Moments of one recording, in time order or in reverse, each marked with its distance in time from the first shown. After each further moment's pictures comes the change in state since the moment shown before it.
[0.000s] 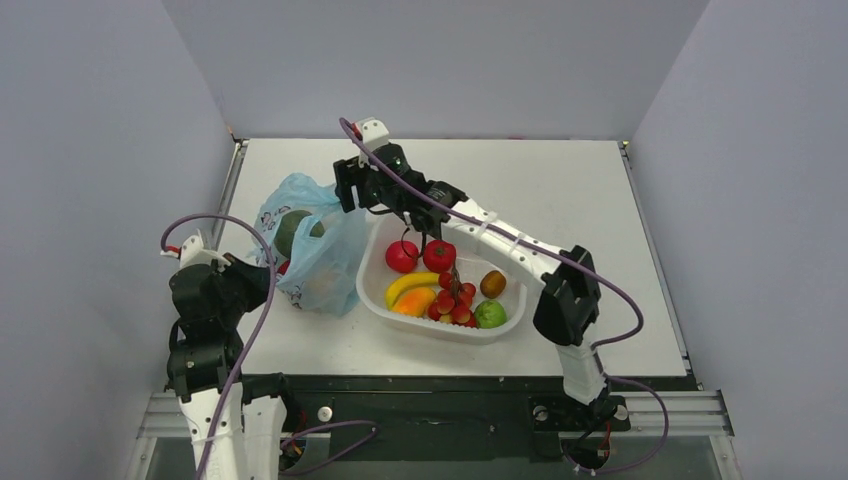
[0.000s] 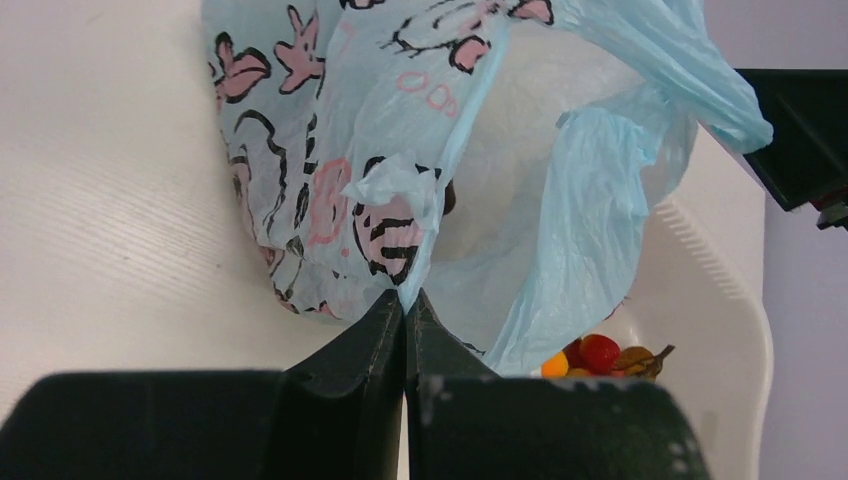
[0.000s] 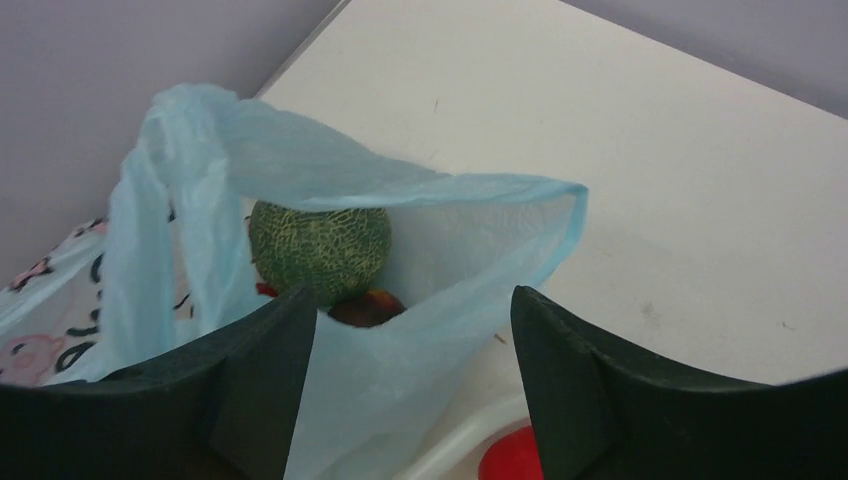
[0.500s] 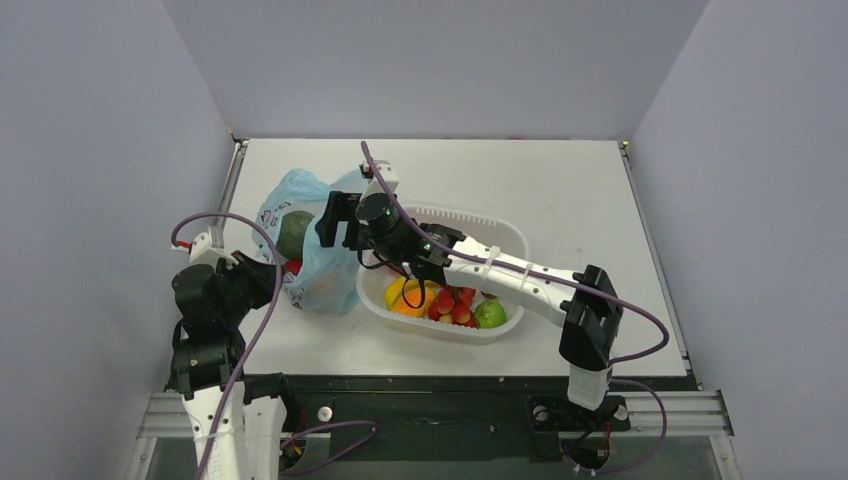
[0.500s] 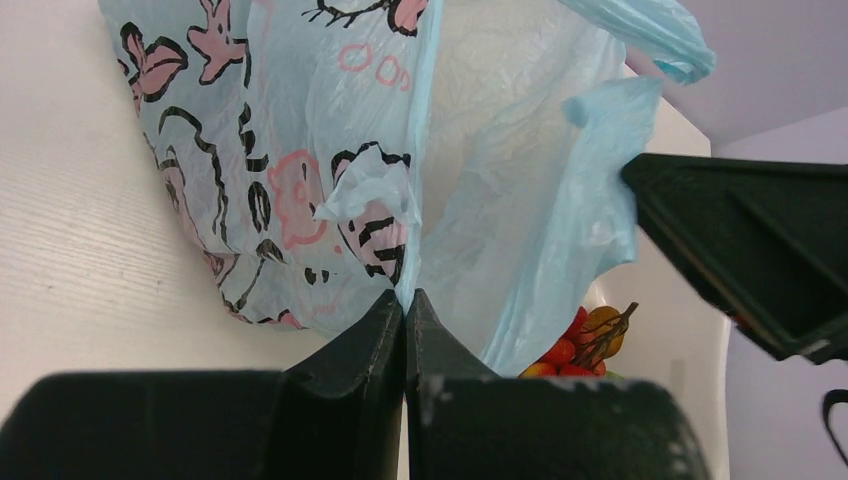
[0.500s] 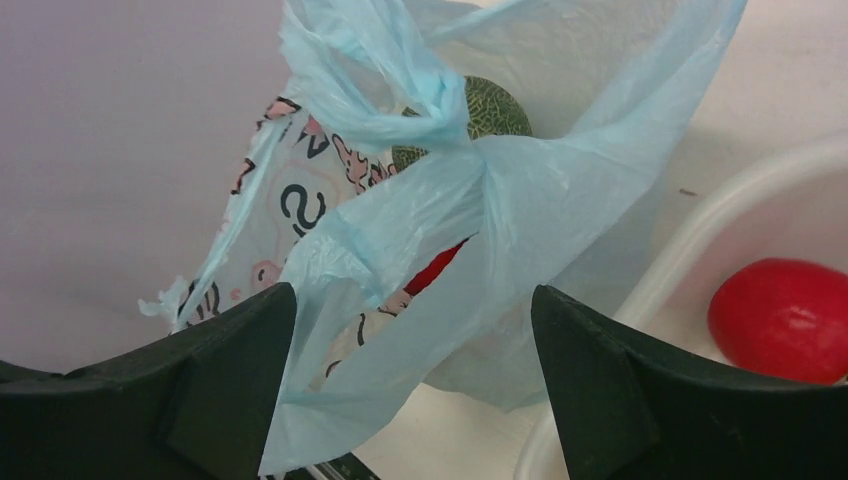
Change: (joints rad) left arm 0.000 -0.009 -0.060 0.092 0.169 0.011; right arm 0.161 -0.227 -0.290 0.043 0.141 0.459
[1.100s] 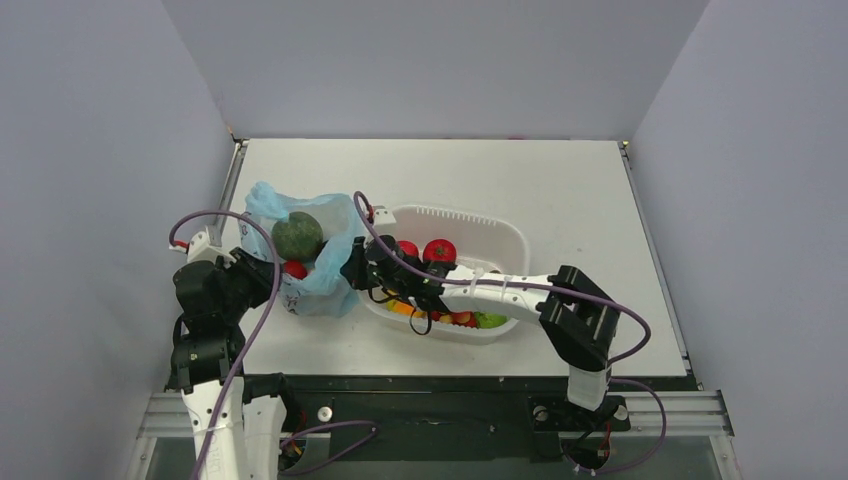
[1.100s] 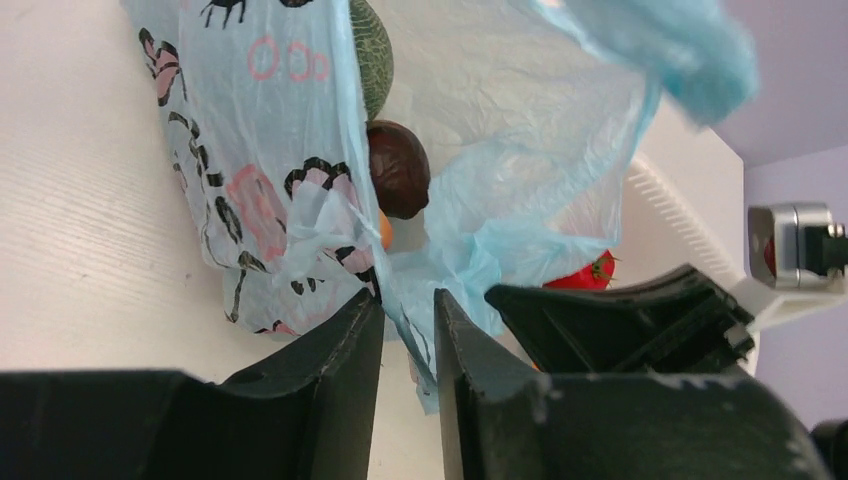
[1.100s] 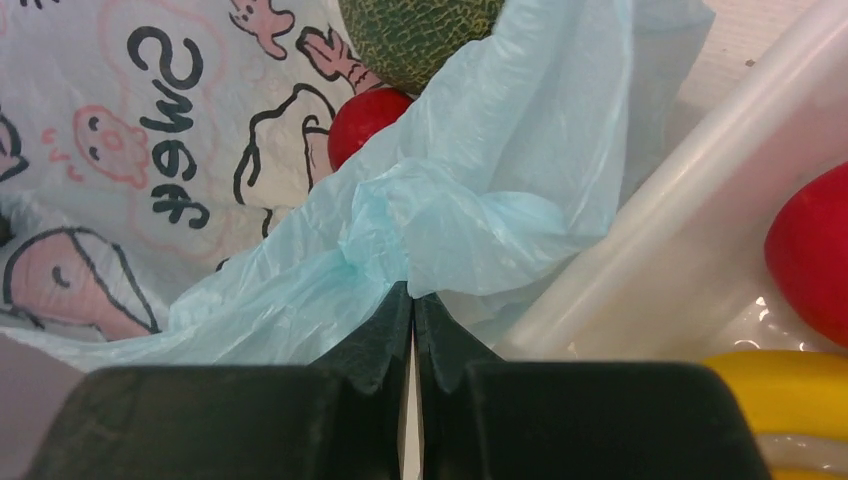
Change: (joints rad) left arm 0.000 0.029 0.000 -0.004 -0.042 0.005; right arm 0.034 0.020 -0.381 0.305 -0.106 0.047
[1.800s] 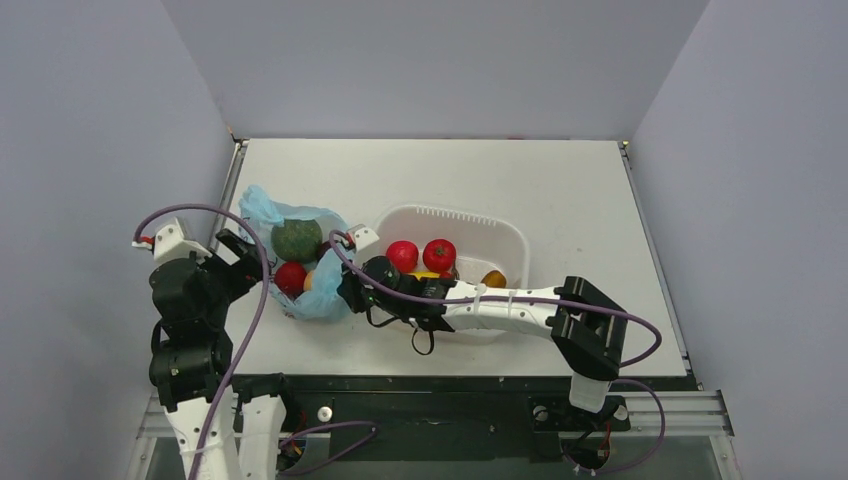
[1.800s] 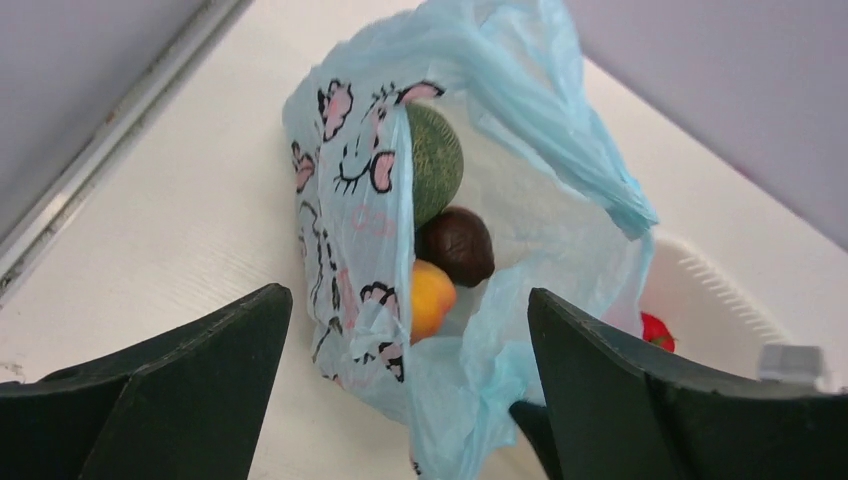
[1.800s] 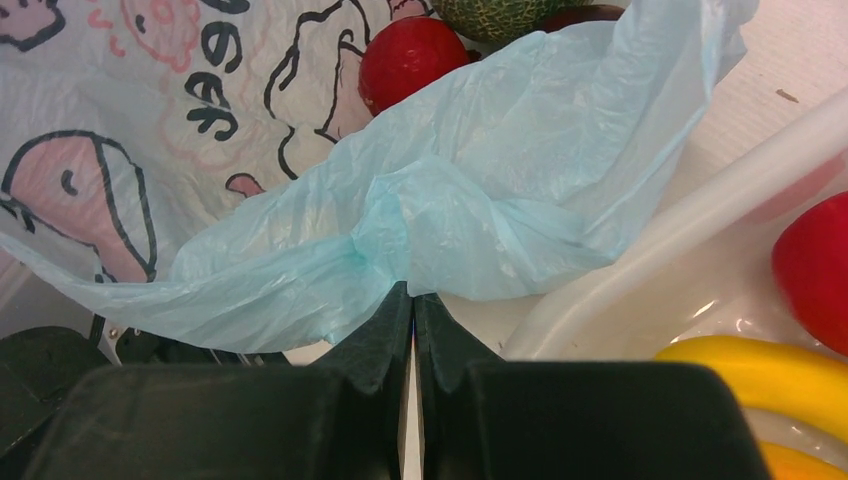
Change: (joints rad) left arm -0.011 0.020 0.200 -0.135 -0.254 0.097; right arm 0.098 -0.066 -0.066 0.013 0.006 -0.259
